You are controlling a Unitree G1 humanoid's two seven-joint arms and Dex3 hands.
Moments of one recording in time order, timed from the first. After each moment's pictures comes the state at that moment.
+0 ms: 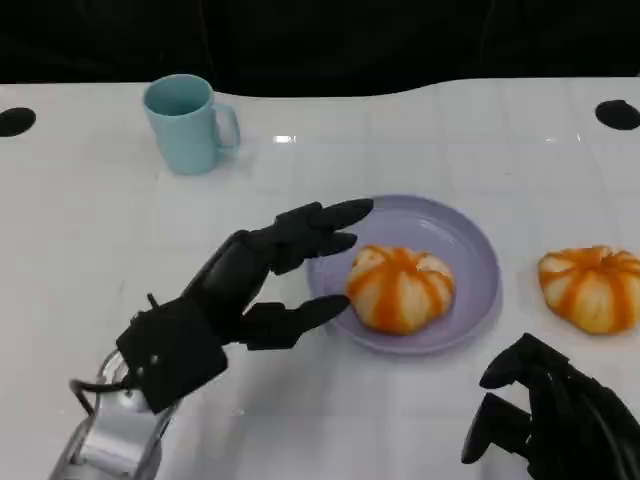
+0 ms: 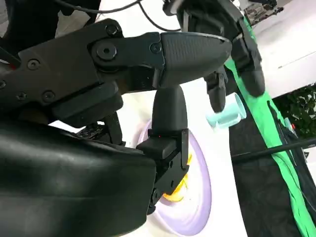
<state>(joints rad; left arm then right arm) -0.33 0.11 -0.20 0.47 -0.05 -0.57 -0.34 0.32 -0.01 0.00 -0.34 0.42 0.30 0.28</state>
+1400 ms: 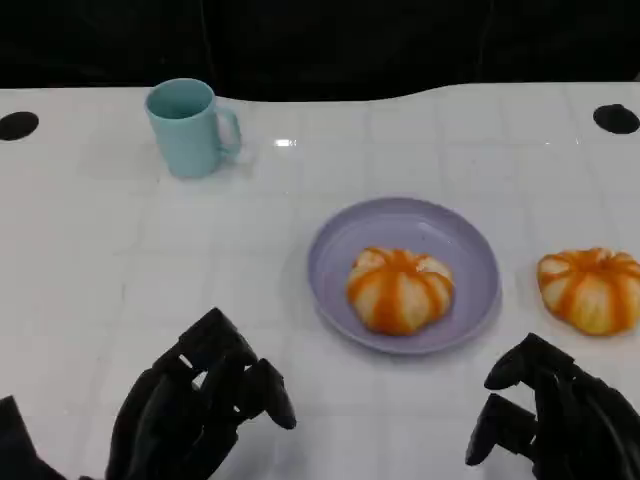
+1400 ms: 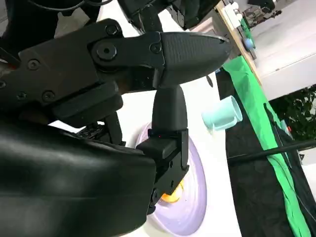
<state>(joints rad) 0.18 -0.04 0.03 -0.02 -0.65 0.08 -0.55 0.33 -0.02 0.00 -0.37 0.43 0.31 0.28</state>
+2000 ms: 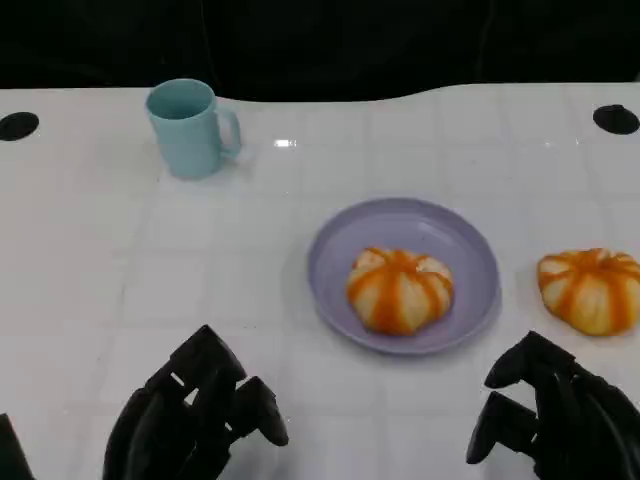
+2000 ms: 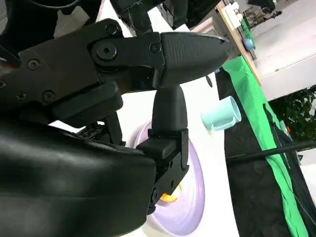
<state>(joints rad) 0.21 -0.05 0.05 -0.02 -0.63 0.10 -0.56 0.33 -0.02 0.00 -0.38 0.43 0.31 0.28</state>
